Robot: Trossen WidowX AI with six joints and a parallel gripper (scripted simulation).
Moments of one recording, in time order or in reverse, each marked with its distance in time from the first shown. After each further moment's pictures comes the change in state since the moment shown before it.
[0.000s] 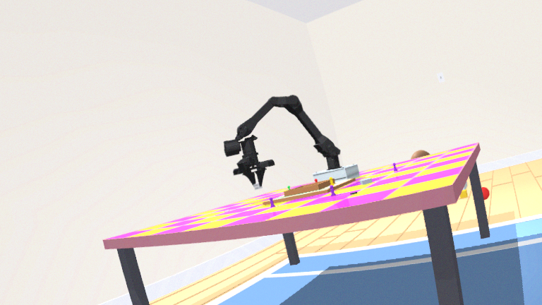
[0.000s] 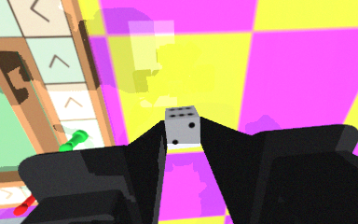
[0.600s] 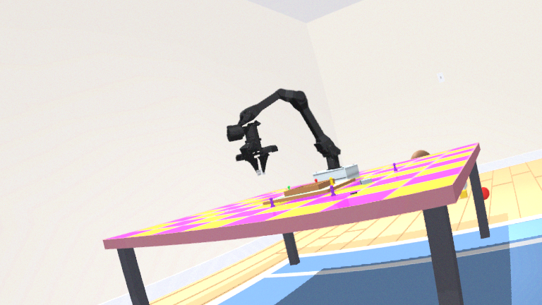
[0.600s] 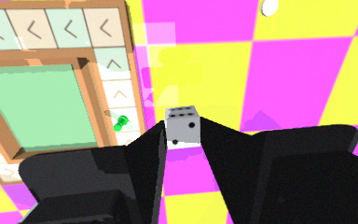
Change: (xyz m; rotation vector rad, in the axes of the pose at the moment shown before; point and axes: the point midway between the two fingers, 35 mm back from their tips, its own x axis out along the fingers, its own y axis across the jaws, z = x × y) arm -0.055 0.036 0.007 0.006 -0.003 -0.005
